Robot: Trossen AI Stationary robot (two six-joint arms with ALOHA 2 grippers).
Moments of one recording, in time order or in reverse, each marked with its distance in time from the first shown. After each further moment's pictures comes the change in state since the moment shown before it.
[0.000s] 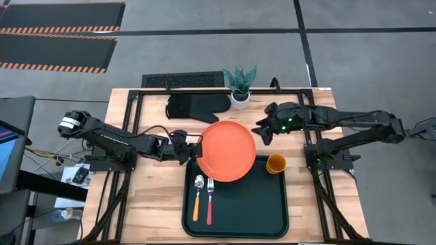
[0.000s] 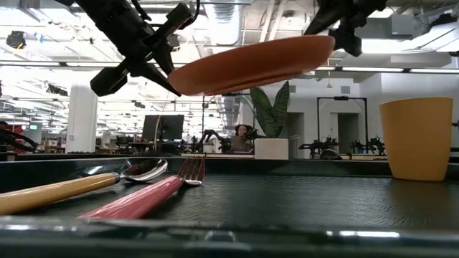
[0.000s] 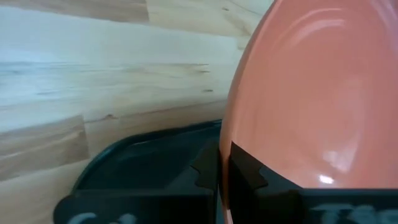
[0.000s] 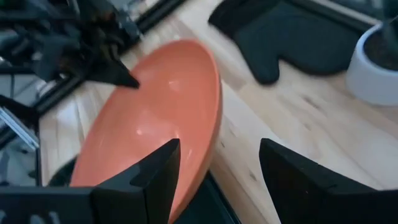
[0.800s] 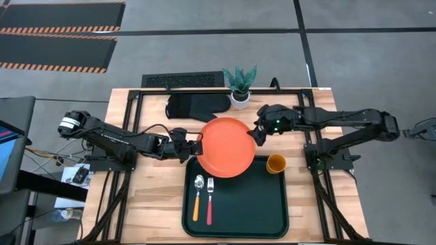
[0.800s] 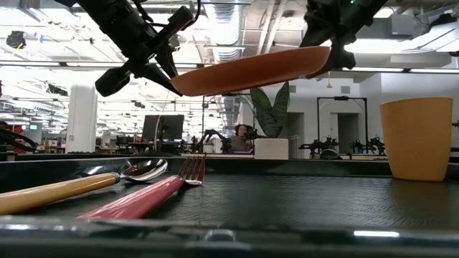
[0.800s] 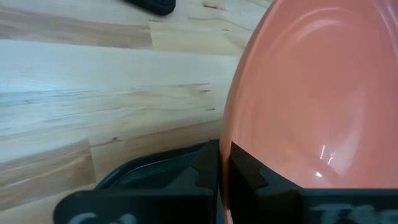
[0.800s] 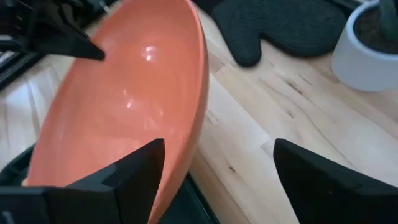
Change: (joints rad) left arm 0.018 0.000 0.000 -0.001 -0.048 0.043; right arm -0.017 0.113 0.000 -0.002 0.030 -0.030
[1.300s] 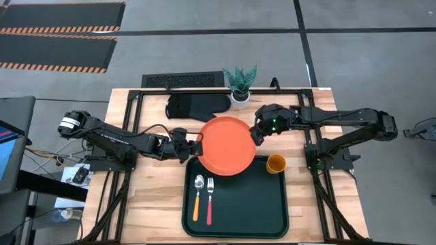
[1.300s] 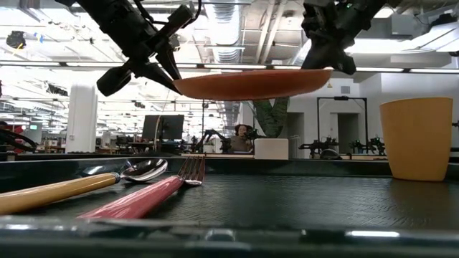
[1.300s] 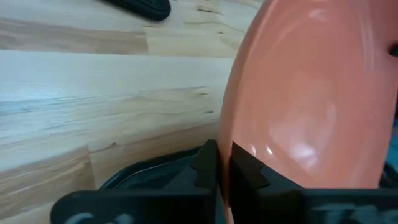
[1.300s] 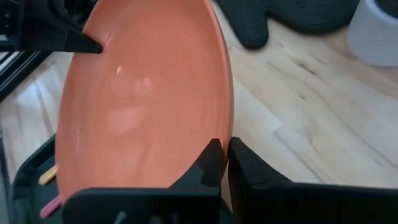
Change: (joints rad) left arm 0.000 0.000 -0.001 0.012 -0.018 0.033; right arm -0.008 0.034 0.000 -0.001 -0.072 0.063
